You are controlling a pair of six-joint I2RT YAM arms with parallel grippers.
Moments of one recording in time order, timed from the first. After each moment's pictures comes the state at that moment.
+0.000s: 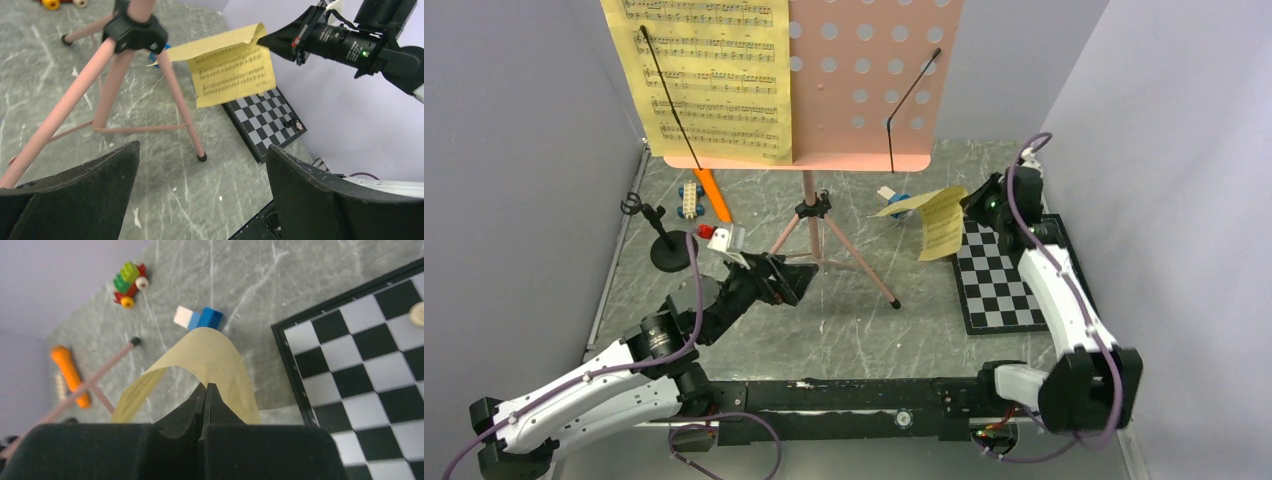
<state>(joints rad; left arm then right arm) -1.01 0.60 0.66 -0.09 -0.35 -0.60 0.09 1.14 0.96 -0.34 -0.01 0.60</state>
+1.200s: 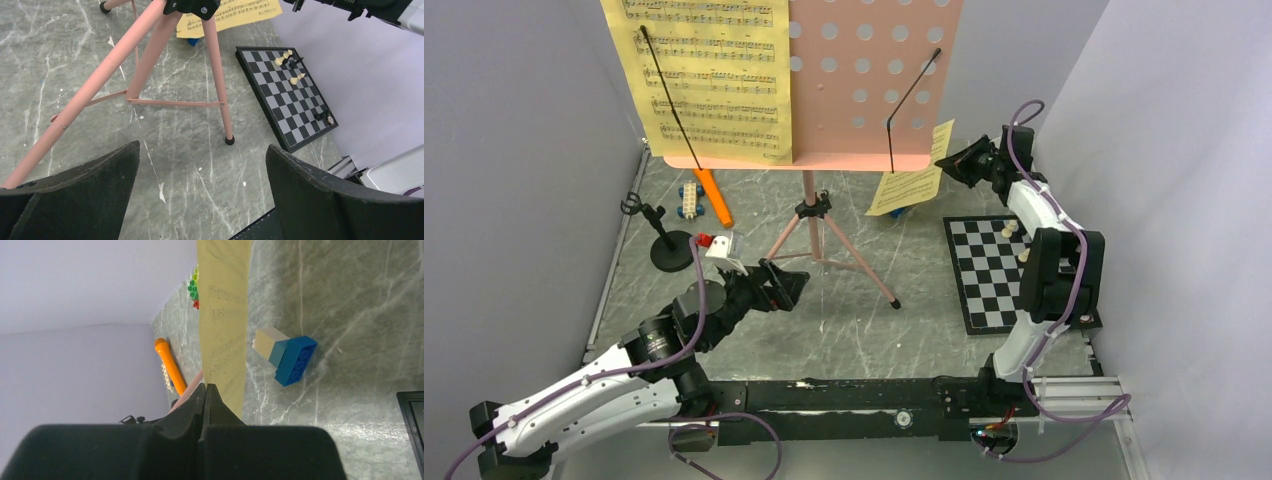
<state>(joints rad) -1.01 0.55 0.60 -0.25 -0.44 -0.66 -0.08 1.78 1.34 -0.08 -0.55 0.97</state>
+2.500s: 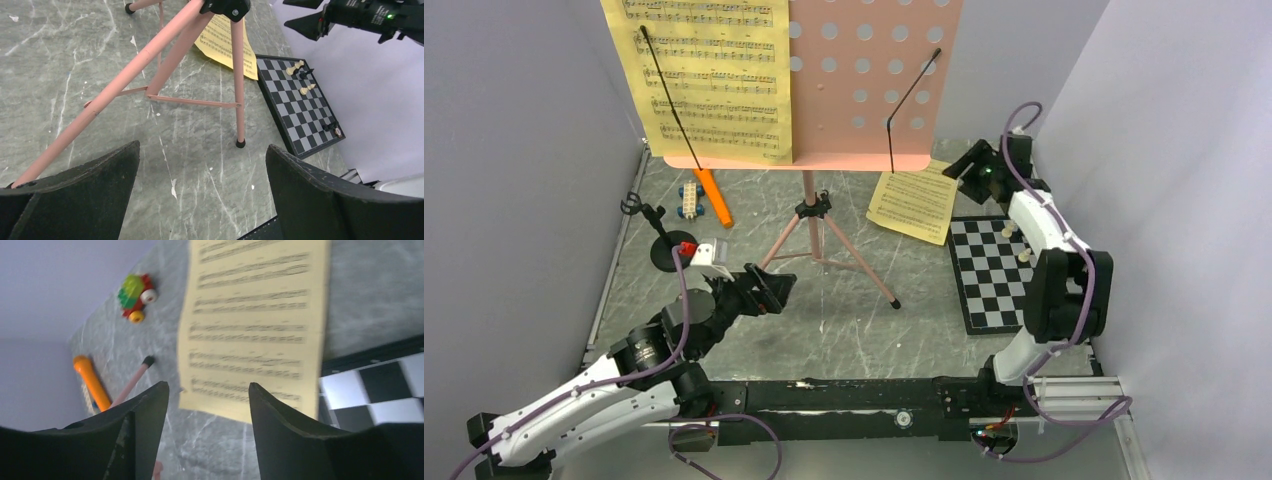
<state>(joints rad) -1.01 0.45 0.57 -0.33 -0.50 -0.70 -0.07 1.68 1.26 -0.24 -0.26 0.74</state>
